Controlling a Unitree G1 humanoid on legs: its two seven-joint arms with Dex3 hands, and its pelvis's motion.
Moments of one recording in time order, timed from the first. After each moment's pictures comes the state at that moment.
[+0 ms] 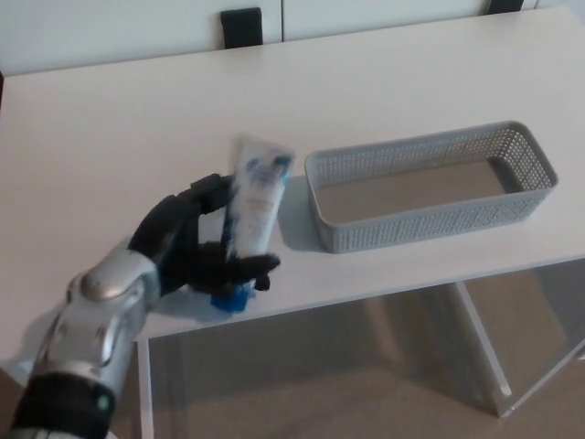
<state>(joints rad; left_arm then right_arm) -0.47 0.19 -0.05 0.60 -0.16 0.20 -0.34 0.00 -0.52 -0.08 1.32 -0.15 -0.17 0.13</state>
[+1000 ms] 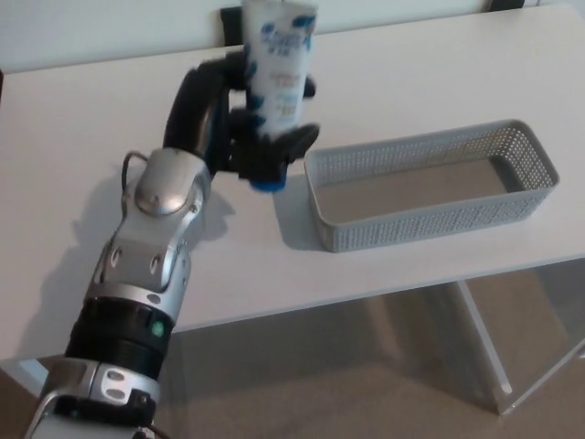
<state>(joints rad) -0.63 0.10 -0.06 0.41 -0.06 0.05 -0.08 -0.05 -0.56 -0.03 1.30 -0.16 -0.17 0.16</state>
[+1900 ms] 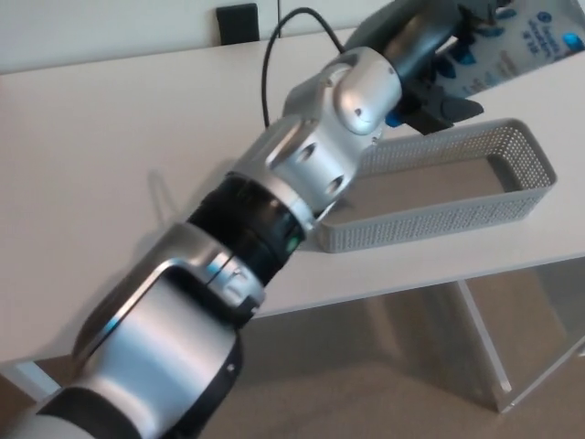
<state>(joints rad) -1.12 -0.05 -0.47 0.80 0.27 0.19 -0.06 -0.08 -0.56 0.01 1.30 -0.16 -0.17 0.16</state>
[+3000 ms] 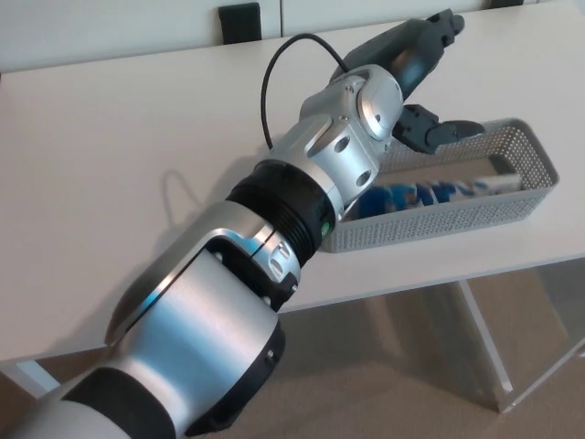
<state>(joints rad) -1.22 -0.13 -0.44 1.07 0.34 0.24 -0.03 -0.13 -0.56 0.03 1.27 -0.17 -0.17 0.16</state>
